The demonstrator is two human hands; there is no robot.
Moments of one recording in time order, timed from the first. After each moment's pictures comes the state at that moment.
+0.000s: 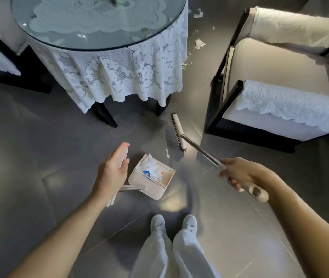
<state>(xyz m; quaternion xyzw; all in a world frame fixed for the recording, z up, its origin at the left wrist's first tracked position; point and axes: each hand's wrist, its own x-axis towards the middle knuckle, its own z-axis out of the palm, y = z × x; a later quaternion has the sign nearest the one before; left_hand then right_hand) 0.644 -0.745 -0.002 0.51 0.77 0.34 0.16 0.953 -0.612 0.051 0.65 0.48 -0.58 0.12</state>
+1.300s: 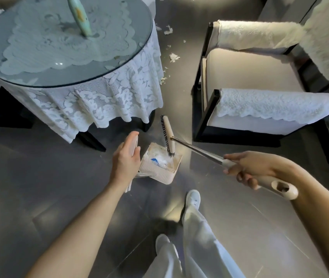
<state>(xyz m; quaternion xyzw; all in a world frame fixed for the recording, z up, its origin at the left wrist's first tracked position) 0.672 -0.629 0.020 0.58 0.71 0.38 0.14 0.975 -0.580 0.119 0.65 0.37 -0.66 0.06</state>
